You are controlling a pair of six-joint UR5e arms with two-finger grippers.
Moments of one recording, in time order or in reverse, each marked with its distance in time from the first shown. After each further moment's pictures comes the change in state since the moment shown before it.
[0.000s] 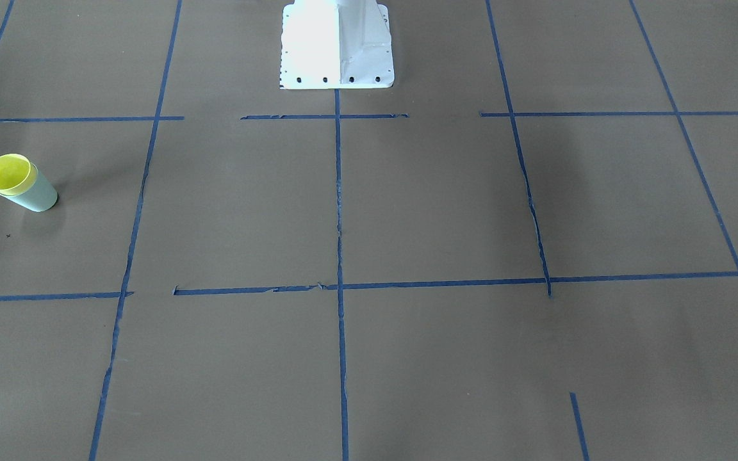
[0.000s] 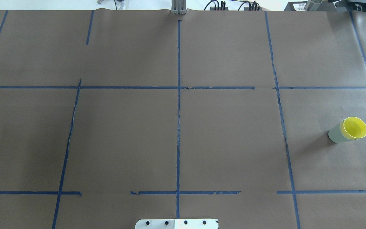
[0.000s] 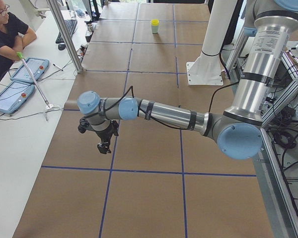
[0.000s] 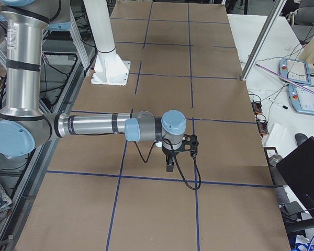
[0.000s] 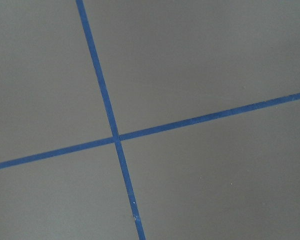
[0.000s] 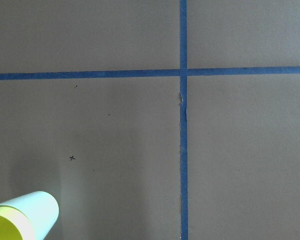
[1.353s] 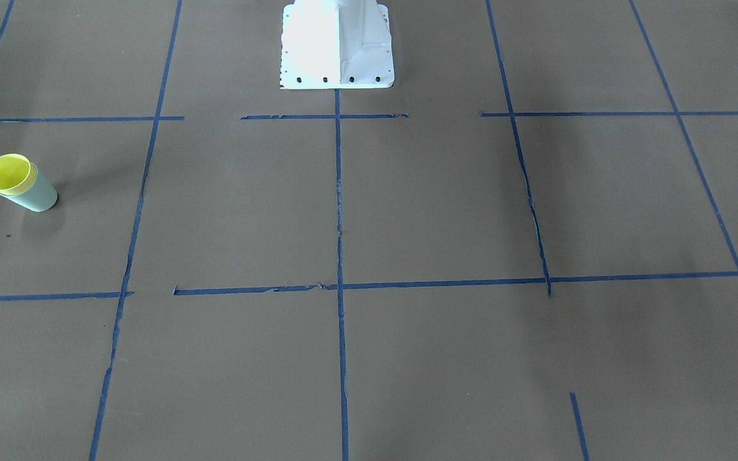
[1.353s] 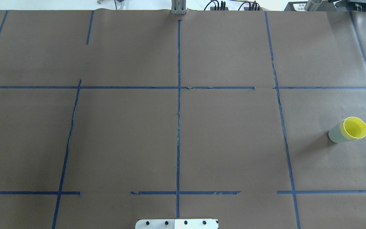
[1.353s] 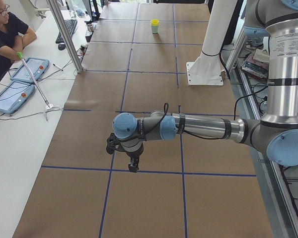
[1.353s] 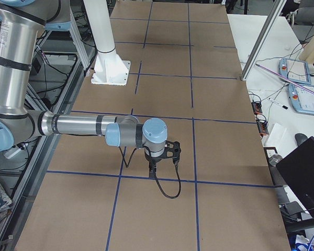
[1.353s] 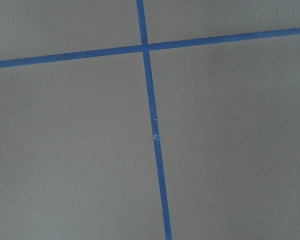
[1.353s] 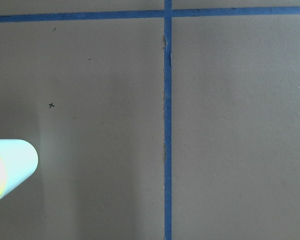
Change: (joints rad) left arm -0.020 0.201 -0.166 -0.036 0.033 0.006; right arm 0.009 -0.142 0.075 0.007 0.003 -0.061
